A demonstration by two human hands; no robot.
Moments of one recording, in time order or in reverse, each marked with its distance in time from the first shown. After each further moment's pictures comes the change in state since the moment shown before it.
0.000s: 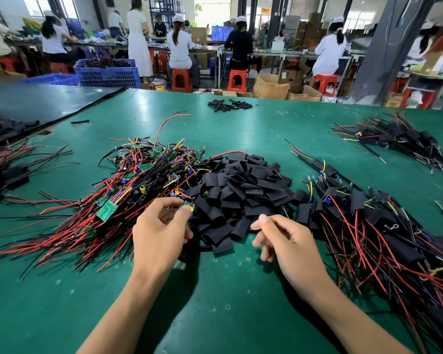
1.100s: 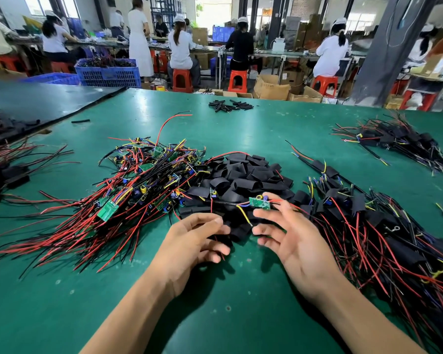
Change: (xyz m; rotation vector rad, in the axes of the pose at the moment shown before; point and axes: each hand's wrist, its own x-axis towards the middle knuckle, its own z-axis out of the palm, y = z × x) left_hand -0.012 0.004 0.018 -0.401 -0.476 -0.406; right_hand 0.006 -0.021 -0.002 0.627 -0.038 0.192
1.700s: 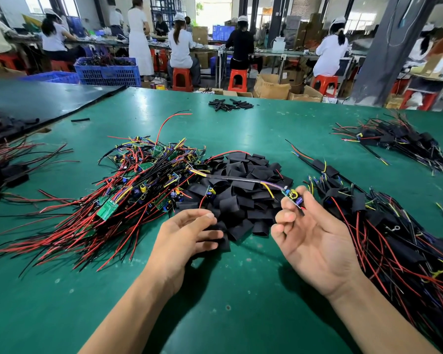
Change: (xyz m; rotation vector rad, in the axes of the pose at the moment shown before) left_hand 0.002 -0.001 -0.005 -0.042 0.137 0.089; right_hand -0.003 -0.024 -0.004 0.408 -0.098 0.078
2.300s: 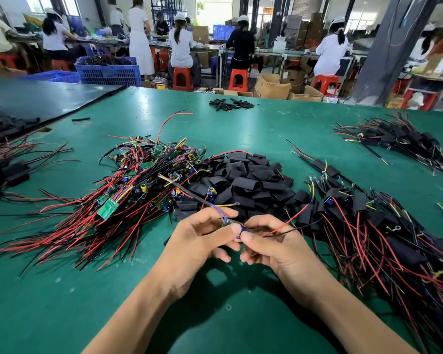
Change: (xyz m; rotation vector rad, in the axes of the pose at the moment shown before) left_hand -0.010 0.000 0.006 0.084 -0.365 0.131; right_hand 0.001 0.039 -0.011 -0.617 -0.070 0.034
